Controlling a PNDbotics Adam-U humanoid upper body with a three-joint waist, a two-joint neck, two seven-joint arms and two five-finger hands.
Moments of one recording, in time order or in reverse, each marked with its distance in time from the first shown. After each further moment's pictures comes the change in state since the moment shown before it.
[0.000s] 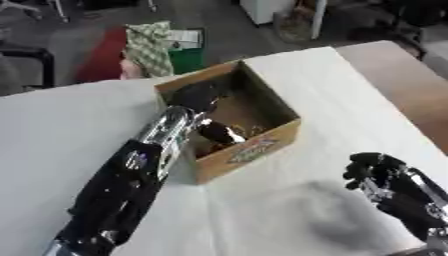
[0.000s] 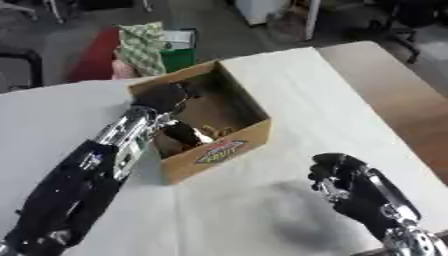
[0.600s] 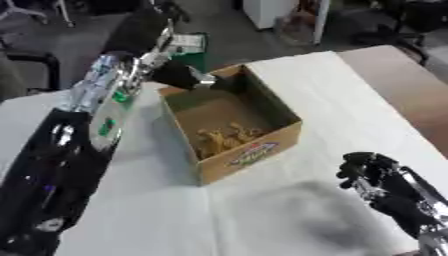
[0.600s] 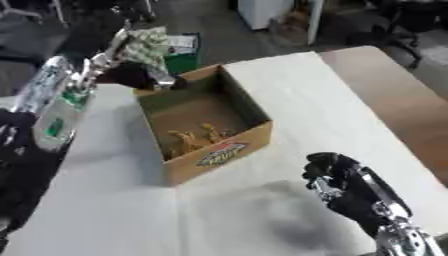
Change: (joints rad) left arm 0.129 0.212 0.083 -0.444 0.291 0.111 0.121; right arm 0.019 0.000 -0.016 0.000 0.000 0.000 -0.014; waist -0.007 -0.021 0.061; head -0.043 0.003
